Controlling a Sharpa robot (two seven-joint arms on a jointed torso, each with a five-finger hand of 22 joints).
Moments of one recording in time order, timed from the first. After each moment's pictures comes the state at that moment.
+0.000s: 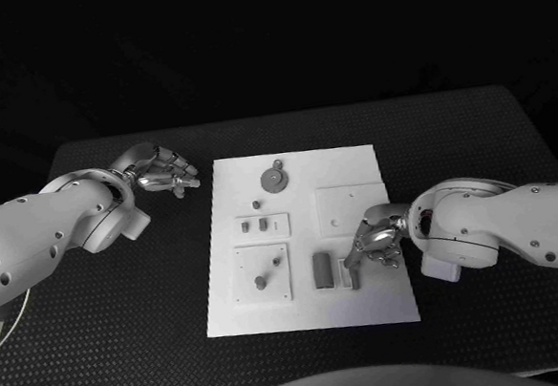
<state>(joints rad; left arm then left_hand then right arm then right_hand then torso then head) 1.29 -0.83 -0.14 1.25 -0.78 -0.22 0.03 1.18 -0.17 0.57 -0.18 0.12 0.86 0.18 0.34 0.43 1.10 0.14 0.07 0.26 0.96 0.04 0.76 0.58 0.05 1.13 -0.05 0.07 1.03 1.22 -0.91 -0.22 1.71 -0.89 -0.05 -0.52 0.87 -0.05 0.54 -0.28 0.05 1.08 0.06 0.25 0.69 1.25 -0.04 1.00 1.07 1.28 -0.14 1.47 0.78 0.26 1.19 -0.03 0.80 1.31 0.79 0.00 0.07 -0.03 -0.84</state>
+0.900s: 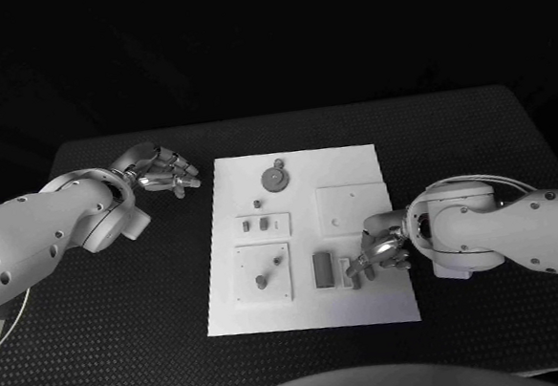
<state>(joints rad) 1.29 -0.83 -0.14 1.25 -0.78 -0.22 0.03 1.18 -0.17 0.57 -0.18 0.12 0.86 0.18 0.34 0.43 1.10 0.14 0.07 0.26 0.96 0.04 0.76 0.59 0.05 1.13 -0.05 0.07 1.03 1.21 -0.91 -0.22 1.73 -1.17 0.13 -0.55 0.63 -0.12 0.59 -0.10 0.05 1.11 0.05 0.26 0.69 1.26 -0.06 1.01 1.07 1.29 -0.16 1.48 0.79 0.25 1.21 -0.05 0.79 1.31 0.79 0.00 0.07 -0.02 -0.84</state>
